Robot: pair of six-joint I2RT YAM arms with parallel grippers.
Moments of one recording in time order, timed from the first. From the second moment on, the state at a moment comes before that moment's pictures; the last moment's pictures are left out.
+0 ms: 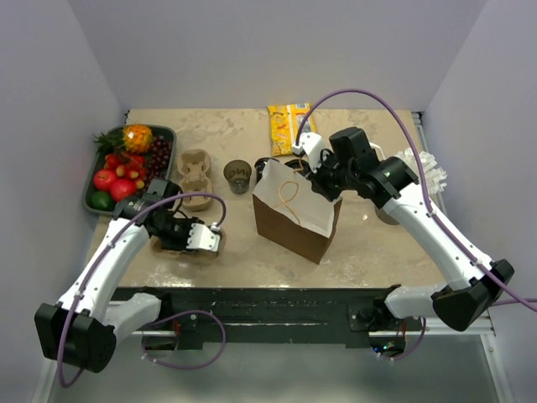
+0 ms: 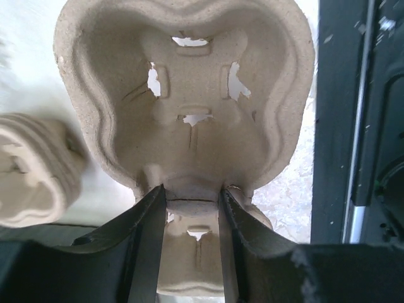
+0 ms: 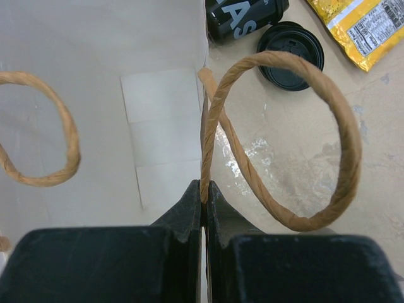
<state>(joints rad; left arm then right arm) -0.24 1.06 0.90 -1.19 0.34 1.47 0.60 1.31 1.46 -0.93 -0.12 -0.31</state>
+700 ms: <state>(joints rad) -0.25 1.05 1.49 -0.64 0.83 0.72 0.60 1.28 1.51 -1.01 -0.18 -0.40</state>
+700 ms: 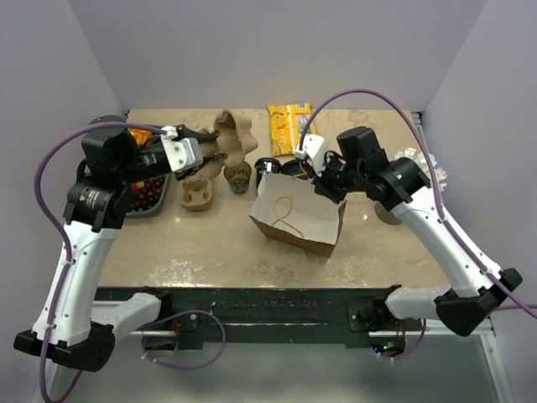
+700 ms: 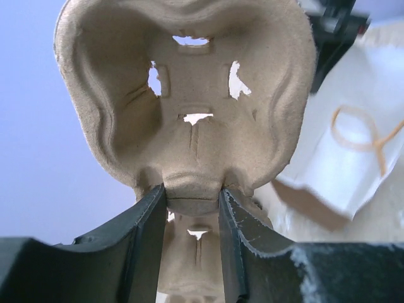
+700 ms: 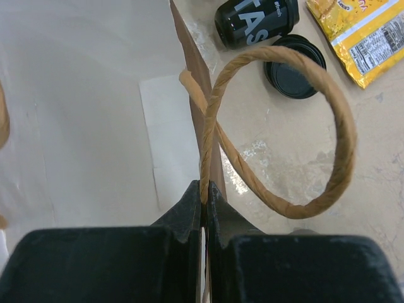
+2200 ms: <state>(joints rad) -0.92 1.19 1.35 -0.28 0.72 0.71 0.53 1.34 1.66 -1.01 -0.36 -0.23</state>
